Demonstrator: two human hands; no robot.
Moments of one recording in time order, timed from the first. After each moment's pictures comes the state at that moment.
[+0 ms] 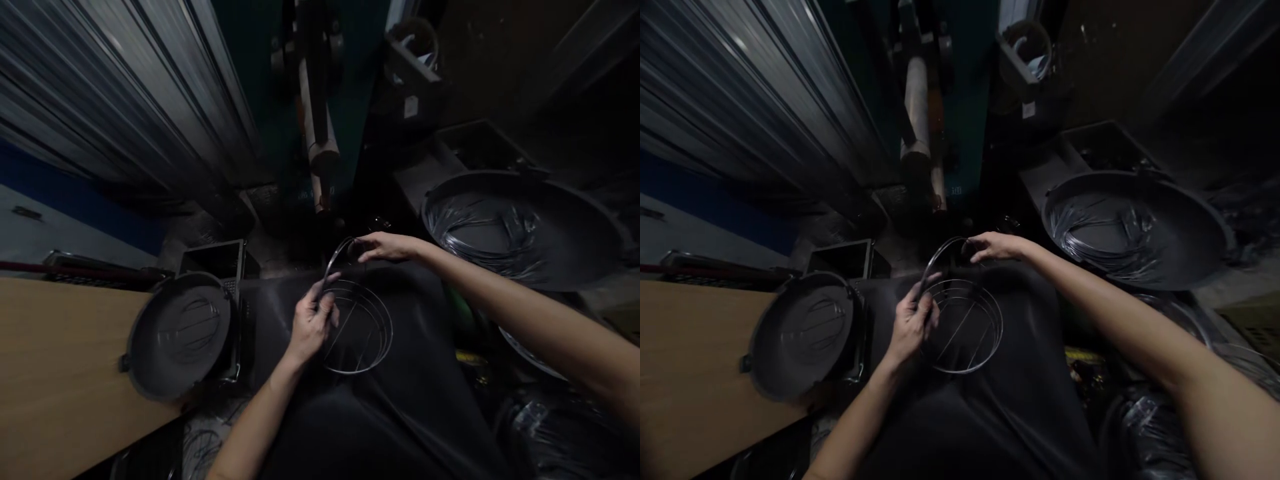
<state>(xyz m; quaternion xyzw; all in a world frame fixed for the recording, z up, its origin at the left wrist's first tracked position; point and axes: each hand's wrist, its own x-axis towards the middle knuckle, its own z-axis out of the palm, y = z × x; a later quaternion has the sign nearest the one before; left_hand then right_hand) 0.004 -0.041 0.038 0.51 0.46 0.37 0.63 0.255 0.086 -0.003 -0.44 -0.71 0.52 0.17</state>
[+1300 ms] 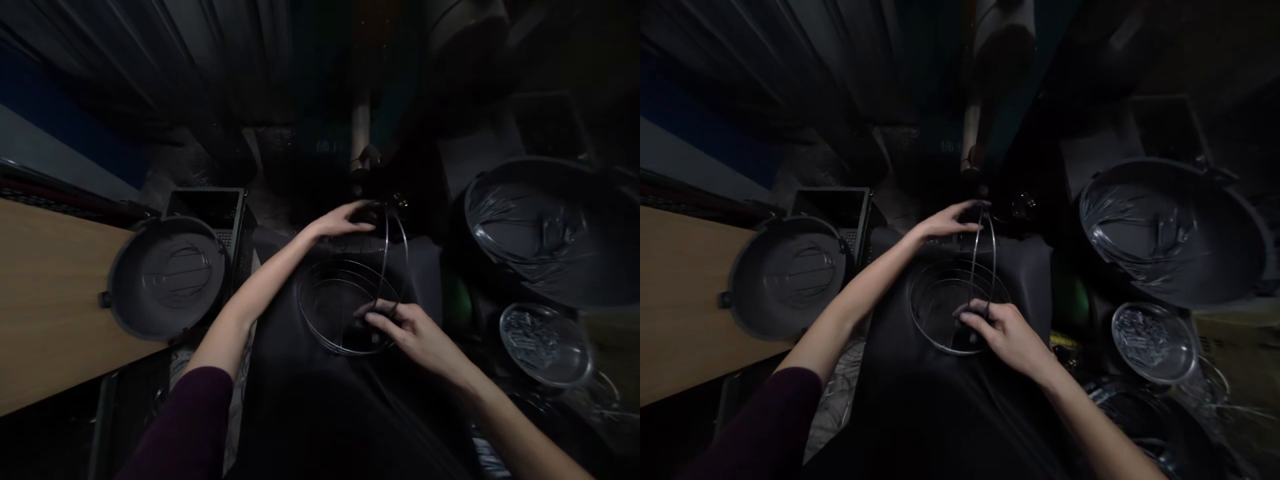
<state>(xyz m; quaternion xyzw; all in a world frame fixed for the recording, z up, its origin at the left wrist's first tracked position) 0.024 0.132 -0.052 0.73 0.25 0.26 0.58 0.162 -0.071 0.036 -0.56 -0.52 0.62 0.19</state>
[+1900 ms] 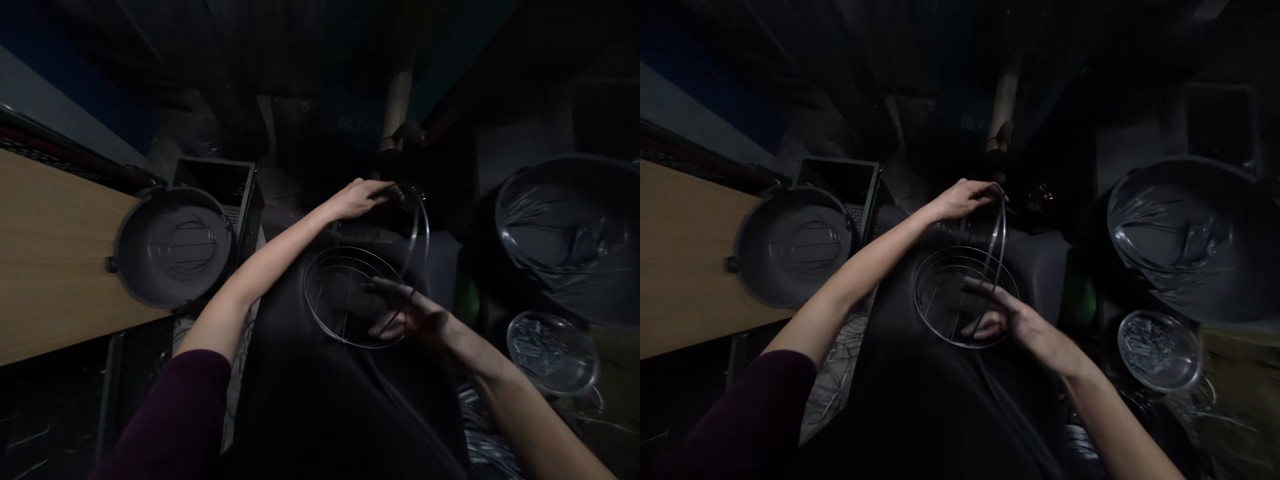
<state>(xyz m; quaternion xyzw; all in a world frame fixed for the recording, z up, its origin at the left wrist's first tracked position) 0.019 0.138 -0.035 0.83 0.29 0.20 0.44 0.177 -0.069 0.033 -0.44 -0.47 0.74 0.21</state>
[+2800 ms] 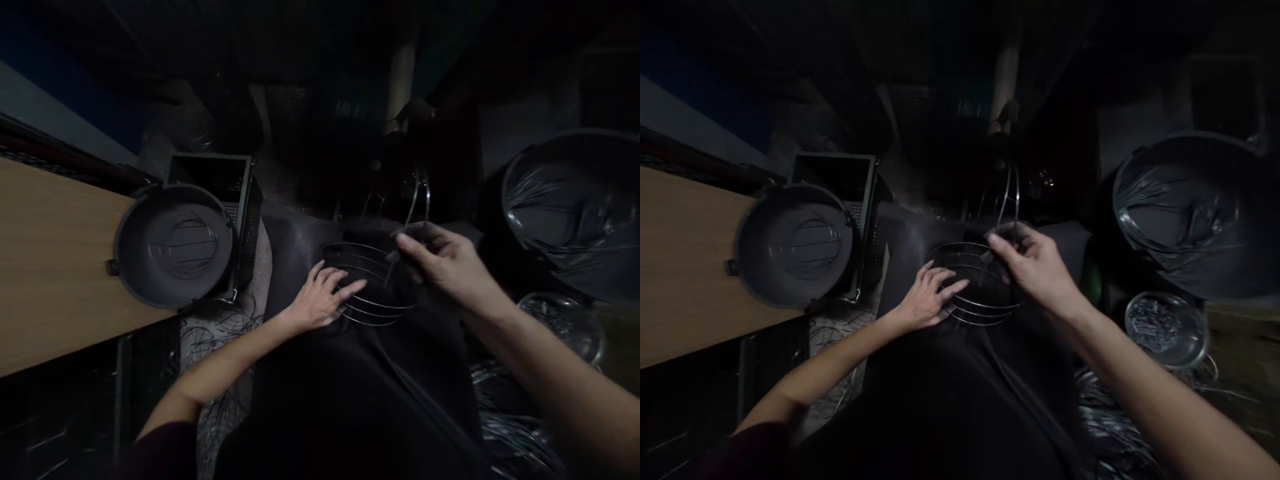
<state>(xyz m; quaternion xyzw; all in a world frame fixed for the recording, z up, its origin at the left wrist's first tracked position) -0.074 -0.072 -0.053 0.90 0.34 0.13 0.24 0.146 -0.026 0.044 -0.65 -0.40 0.55 0.35</state>
